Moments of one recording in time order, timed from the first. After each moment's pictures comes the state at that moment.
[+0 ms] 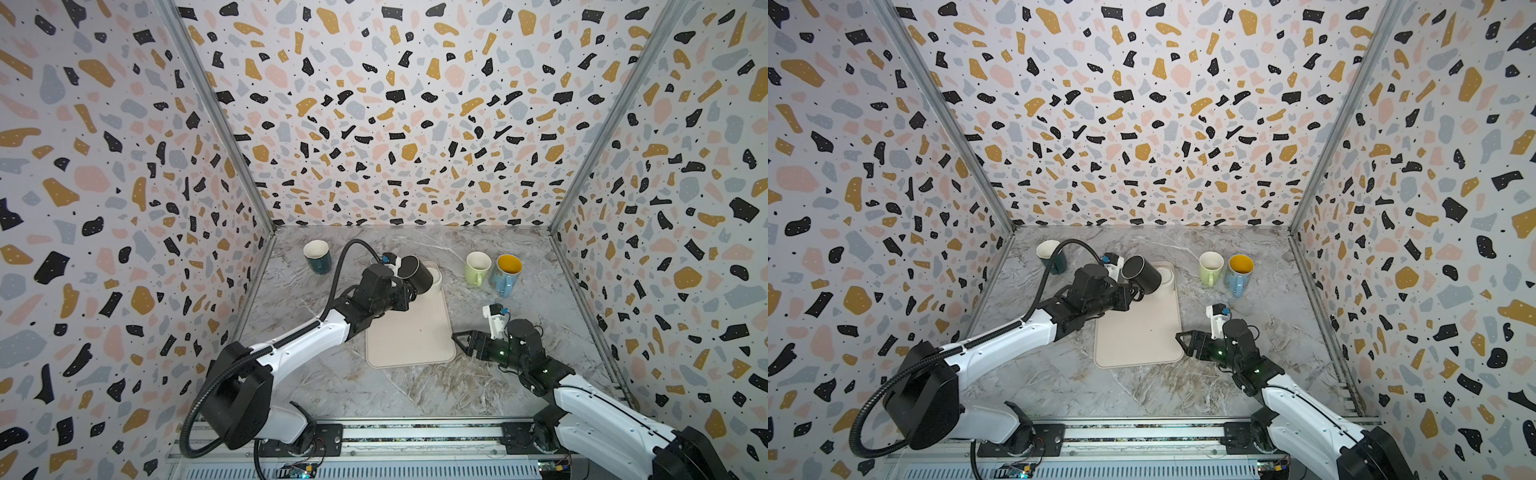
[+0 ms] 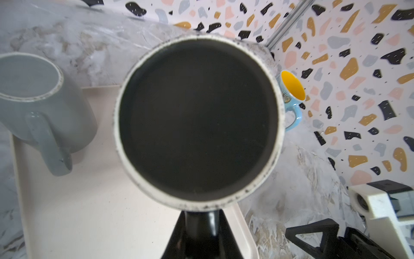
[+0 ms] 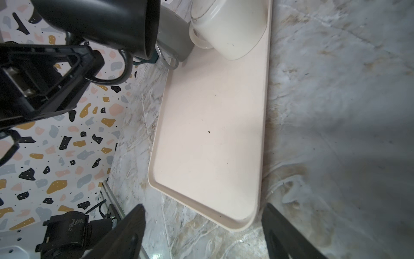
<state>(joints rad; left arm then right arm) -0.66 1.39 0.93 -0.06 0.08 -0.51 0.51 0.88 0.28 0.10 -0.38 0.74</state>
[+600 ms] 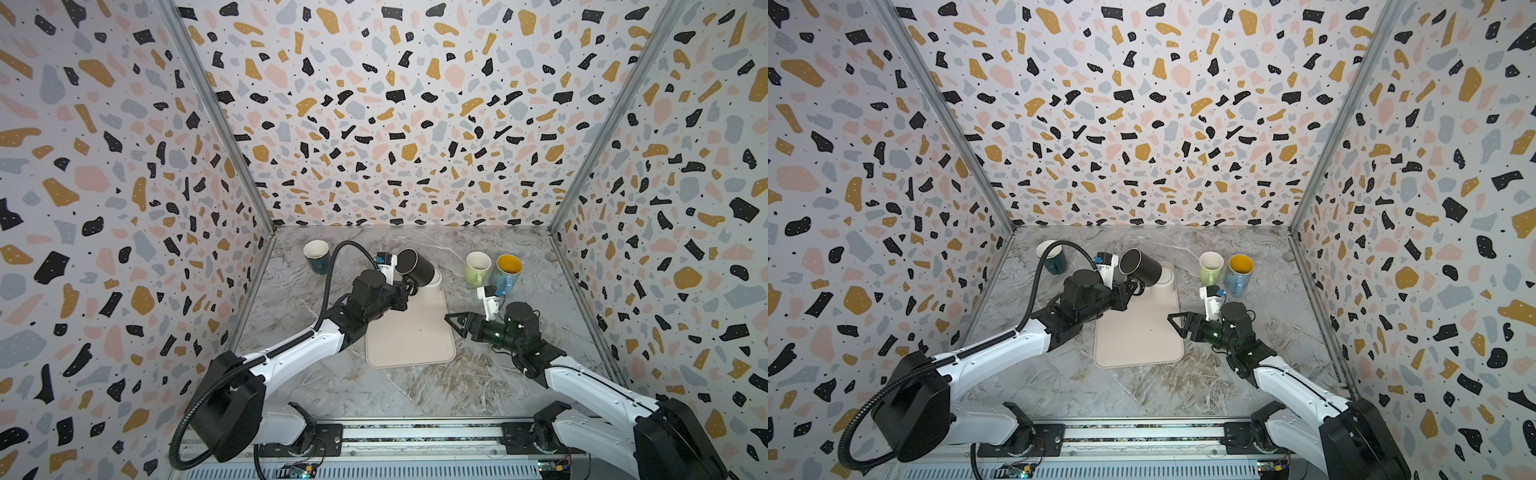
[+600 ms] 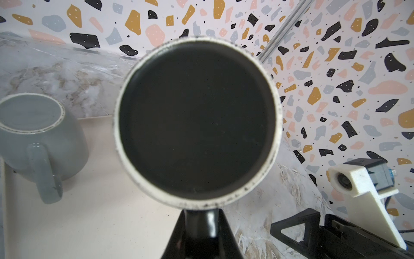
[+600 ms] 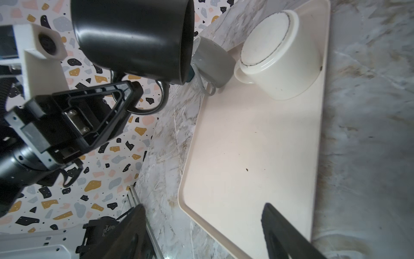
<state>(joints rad) -0.66 1.34 0.81 0.14 0.08 -0.51 0.48 1.07 0.39 0.34 -0.49 0.76</state>
